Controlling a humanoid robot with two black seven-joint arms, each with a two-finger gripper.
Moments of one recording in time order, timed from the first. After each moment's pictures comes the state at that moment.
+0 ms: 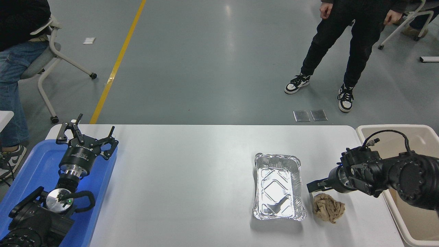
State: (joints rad) left arm -0.54 0.22 -1.14 -0.30 -0.10 -0.79 -0.17; right arm 1.08 -0.15 -1.25 0.53 -0.45 0.28 0.24
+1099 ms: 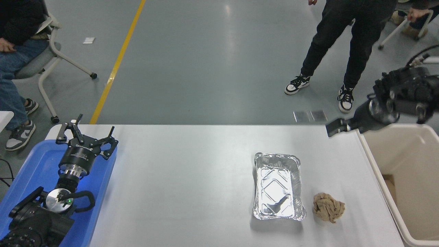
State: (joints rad) left arm -0.54 0.22 -1.14 -0.30 -0.11 -0.79 -0.17; right arm 2.02 -0.37 -1.37 1.12 -0.45 0.62 0.26
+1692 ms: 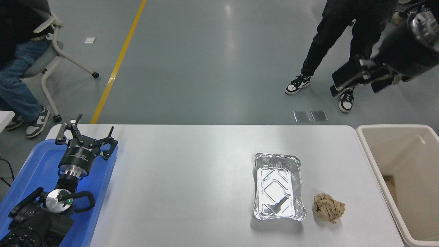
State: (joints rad) left arm -0.54 0.22 -1.15 -0.30 -0.11 -0.79 -0.17; right arm 2.58 -0.40 -1.38 1.49 -0.36 0.78 0.25
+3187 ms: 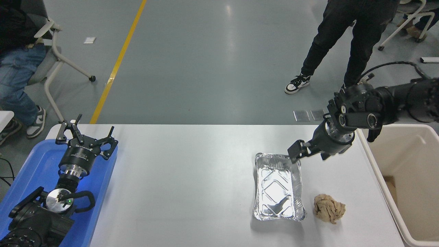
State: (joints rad) left arm -0.54 0.22 -1.14 -0.30 -0.10 -0.79 -0.17; right arm 1.52 -0.12 -1.21 0.92 -0.30 0.45 0.16
